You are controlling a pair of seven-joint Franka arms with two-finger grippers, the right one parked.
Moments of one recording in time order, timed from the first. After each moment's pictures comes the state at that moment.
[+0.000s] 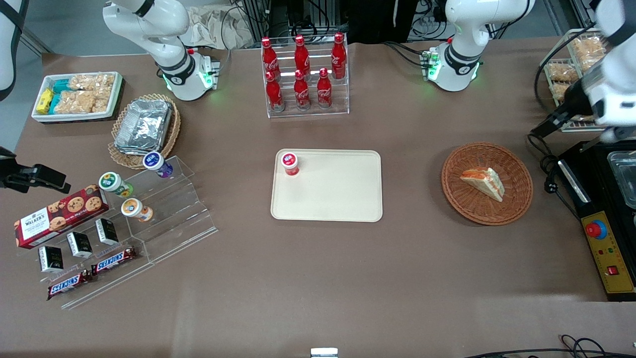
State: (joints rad) arm 0.07 -0.26 -0.02 -1.98 0.04 1.60 -0.65
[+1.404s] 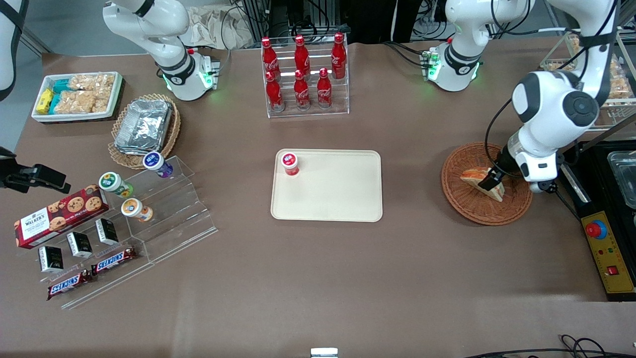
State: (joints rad) arm 0.06 -0.01 -0.10 -2.39 -0.07 2.40 -0.87
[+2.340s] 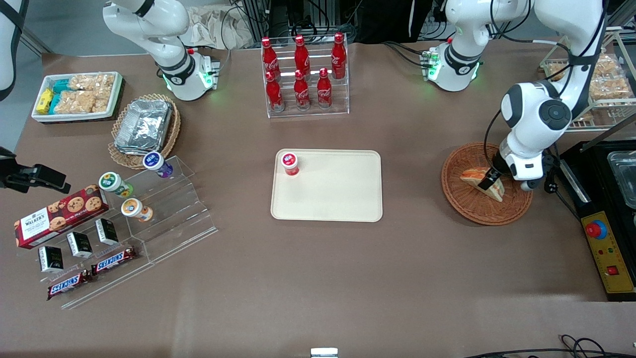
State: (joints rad) arm 0.10 0.08 -0.08 -2.53 0.05 2.66 -0.87
